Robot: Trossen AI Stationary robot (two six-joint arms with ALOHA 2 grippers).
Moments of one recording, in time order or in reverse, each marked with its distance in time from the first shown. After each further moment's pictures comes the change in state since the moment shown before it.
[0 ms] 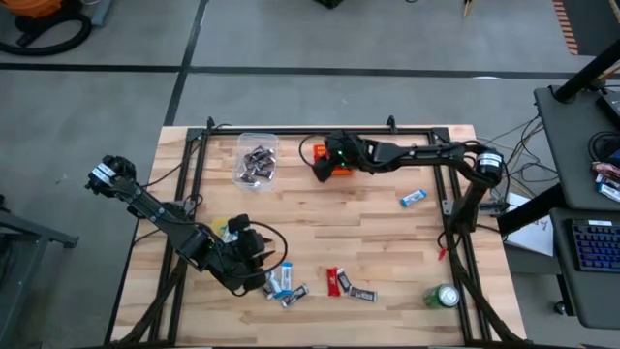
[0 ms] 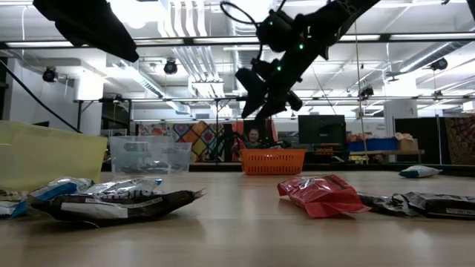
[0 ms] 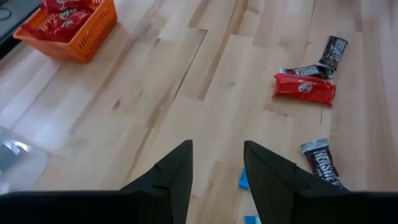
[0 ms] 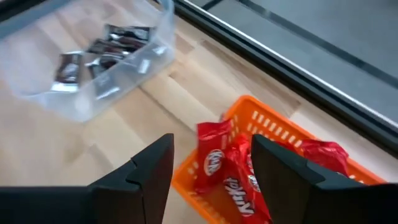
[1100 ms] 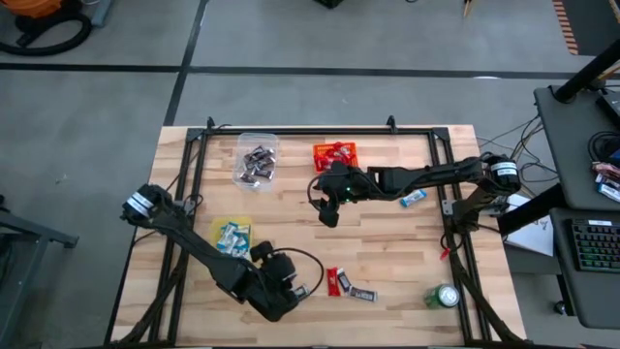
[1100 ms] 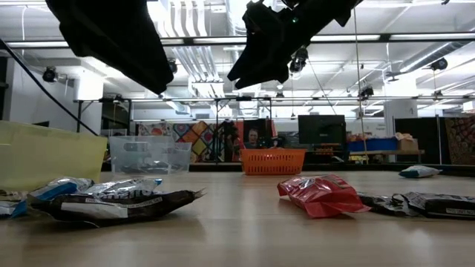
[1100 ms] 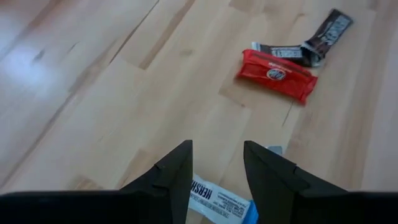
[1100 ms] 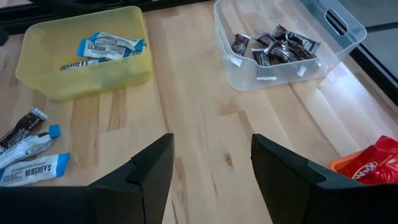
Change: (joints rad) left arm 0.004 0.442 0.355 -0.105 0.104 -0.267; right arm 0.278 -0.119 -0.032 -0.003 -0.155 -0.213
